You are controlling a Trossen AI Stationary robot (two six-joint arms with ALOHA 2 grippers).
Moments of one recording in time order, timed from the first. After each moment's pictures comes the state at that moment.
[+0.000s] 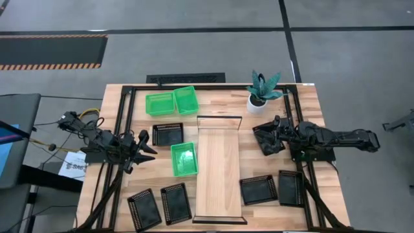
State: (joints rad) left arm -0.48 0.01 0.01 0.07 -0.24 -0.23; right arm -0.05 0.10 0.00 0.04 0.16 0.37
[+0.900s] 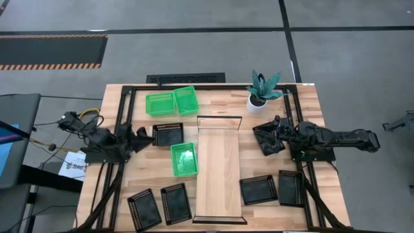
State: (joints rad) left arm -0.48 0.01 0.01 0.32 -0.55 -0.67; right arm -0.05 0.10 0.00 0.04 0.16 0.37
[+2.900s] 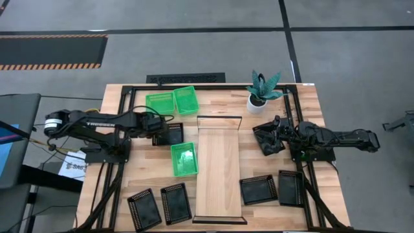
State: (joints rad) left arm 0.20 1.18 0.65 -0.86 -0.24 -1.35; right arm -0.05 0.10 0.00 0.04 0.16 0.37
